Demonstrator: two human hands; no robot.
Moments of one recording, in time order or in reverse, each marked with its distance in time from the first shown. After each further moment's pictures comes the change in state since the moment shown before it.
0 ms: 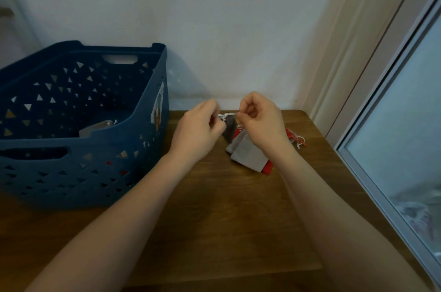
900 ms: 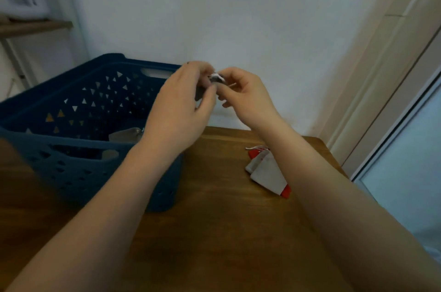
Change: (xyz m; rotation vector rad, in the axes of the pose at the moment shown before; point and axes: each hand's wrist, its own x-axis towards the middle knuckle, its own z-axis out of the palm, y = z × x) left_hand -0.005 0.017 -0.118 -0.046 0.262 0.054; right_hand 0.034 -0.097 0.039 0.147 -0.276 -0.279
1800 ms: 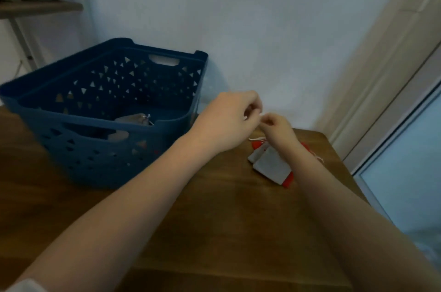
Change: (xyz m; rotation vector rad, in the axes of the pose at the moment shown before) left_hand -0.007 0.008 0.031 -0.024 -0.376 -0.019; right_hand -0.029 0.111 -0.014 -0.245 0.071 0.498
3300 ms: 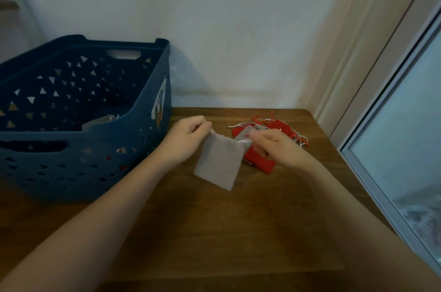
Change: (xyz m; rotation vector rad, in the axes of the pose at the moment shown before) left_hand -0.003 -0.054 0.076 -0.355 -0.158 -0.289; right_hand -0.052 0.061 -0.047 0.095 -0.354 -0.153
